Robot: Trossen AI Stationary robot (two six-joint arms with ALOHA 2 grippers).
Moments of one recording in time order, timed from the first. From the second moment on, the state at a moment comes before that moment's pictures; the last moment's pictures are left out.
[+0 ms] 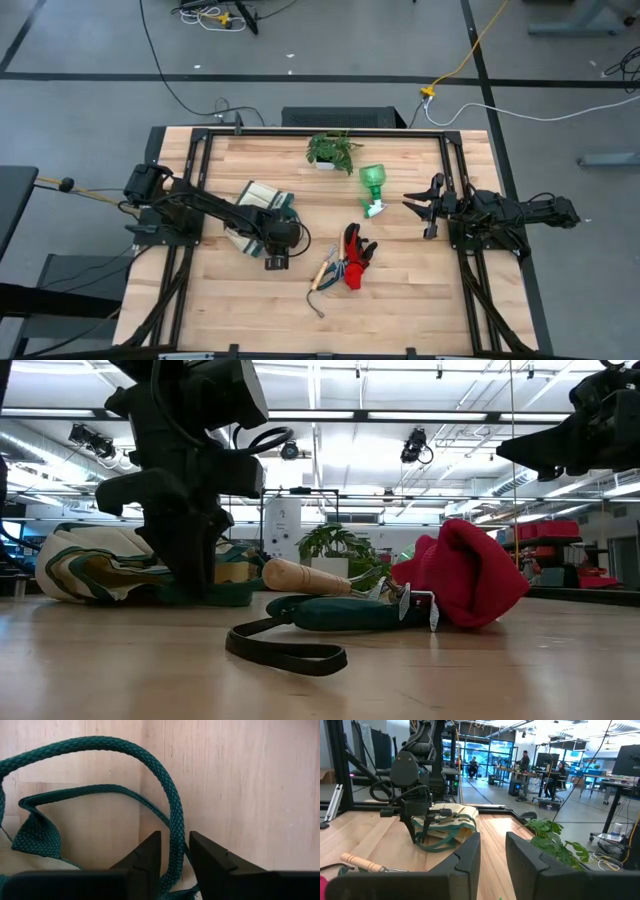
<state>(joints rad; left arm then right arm) -0.19 1.68 0.90 -0.45 -0.10 -0.20 0.10 0.01 0.02 0.06 0.30 -0.13</state>
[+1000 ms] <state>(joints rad) -0.19 1.68 0.90 -0.41 -0.07 -0.20 0.10 0.01 0.02 0.06 0.30 -0.13</state>
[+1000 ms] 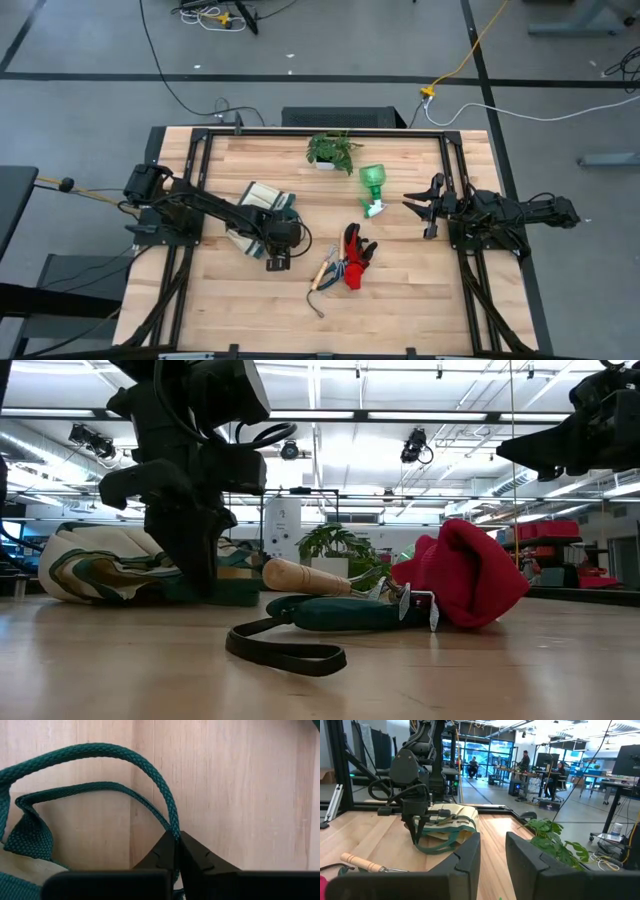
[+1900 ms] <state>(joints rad) -0.15 1.66 0.91 -0.41 -0.02 -0.25 0.10 0.01 0.02 0.06 0.30 -0.13</state>
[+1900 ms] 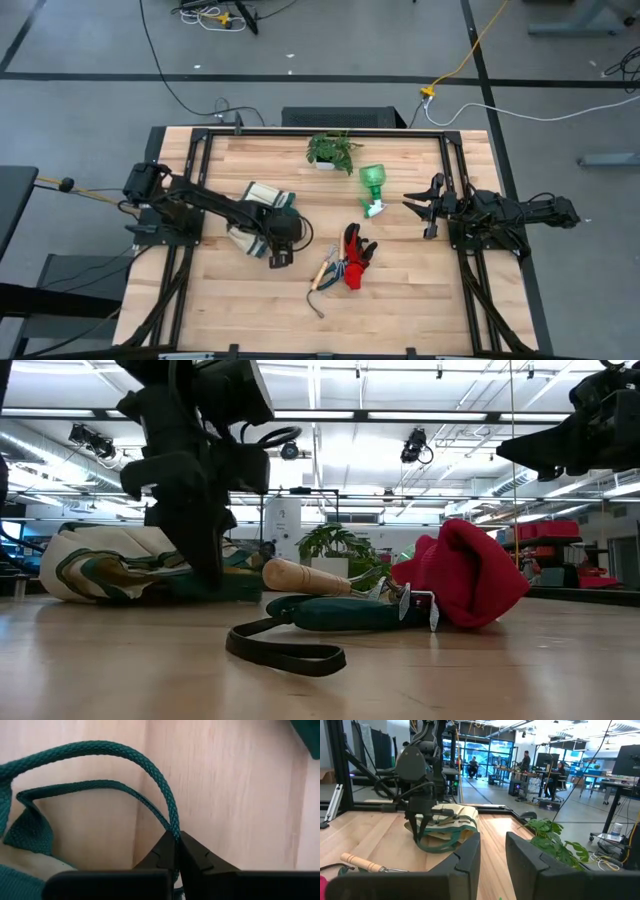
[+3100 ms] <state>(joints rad) -0.08 1.65 1.51 -0.78 -0.29 -0.10 0.10 0.01 0.02 0.06 0.30 -0.13</state>
